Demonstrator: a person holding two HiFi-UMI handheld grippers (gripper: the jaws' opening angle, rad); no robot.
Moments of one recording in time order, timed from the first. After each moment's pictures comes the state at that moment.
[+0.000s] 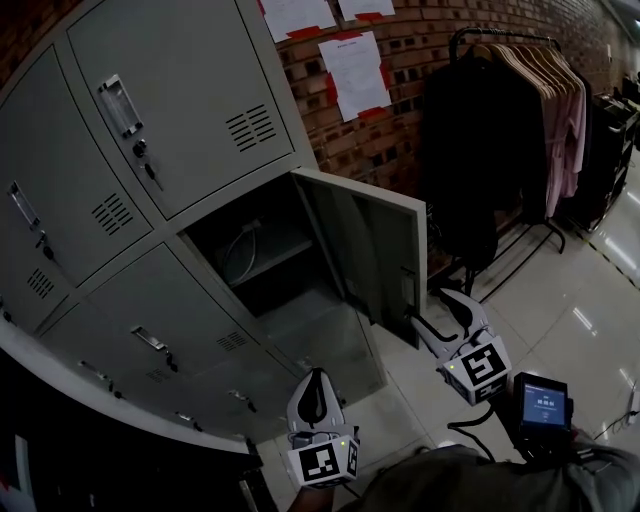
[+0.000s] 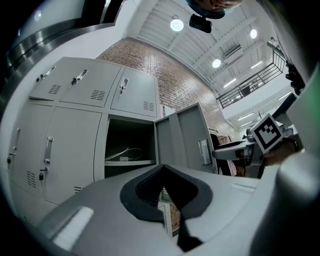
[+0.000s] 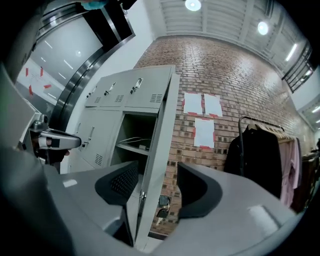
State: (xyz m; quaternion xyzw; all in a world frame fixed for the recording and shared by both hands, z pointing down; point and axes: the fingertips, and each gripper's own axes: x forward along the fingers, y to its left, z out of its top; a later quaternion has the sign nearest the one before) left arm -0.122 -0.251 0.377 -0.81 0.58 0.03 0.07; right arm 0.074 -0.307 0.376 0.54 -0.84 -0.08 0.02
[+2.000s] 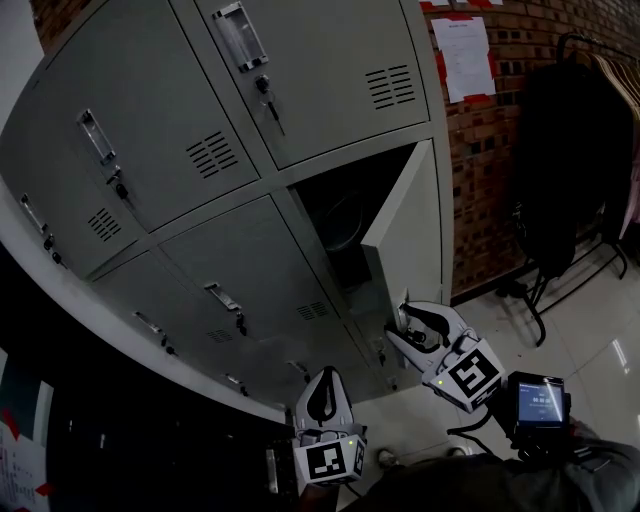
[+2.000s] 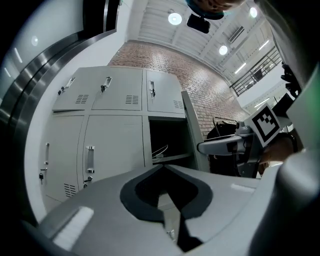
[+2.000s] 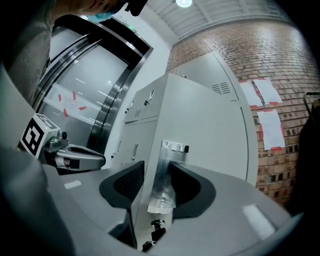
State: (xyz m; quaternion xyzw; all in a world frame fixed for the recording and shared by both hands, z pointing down) left arm -0.271 -0.245 0.378 -0.74 0.67 0.00 0.09; right arm -0.167 -0.311 0.354 0.31 -0.95 -0.10 -0.04
